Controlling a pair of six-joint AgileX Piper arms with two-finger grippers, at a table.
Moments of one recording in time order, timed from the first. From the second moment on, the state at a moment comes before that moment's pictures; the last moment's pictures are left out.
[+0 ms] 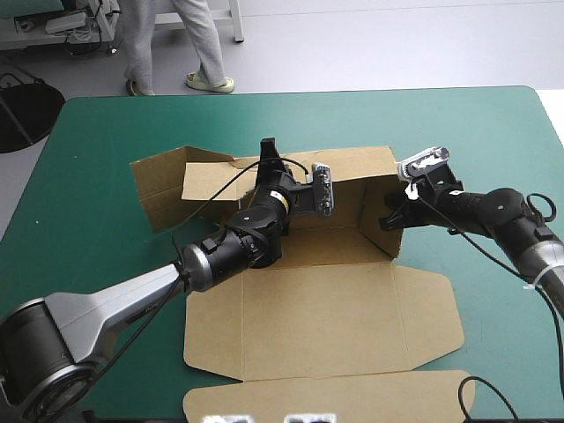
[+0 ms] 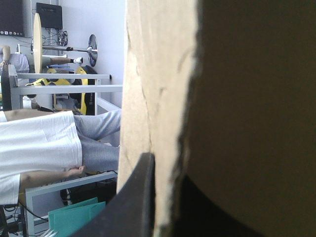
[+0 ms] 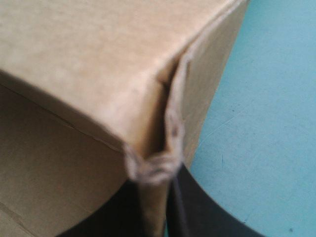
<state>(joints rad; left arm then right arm) -0.90 1.71 -1.30 1.11 0.66 -0.05 0.08 1.42 -0.95 0.94 0.54 -1.12</state>
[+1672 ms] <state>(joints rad) -1.03 1.65 -1.41 1.15 0.83 -0.23 0.09 1.42 -0.95 0.94 0.56 -1.11</state>
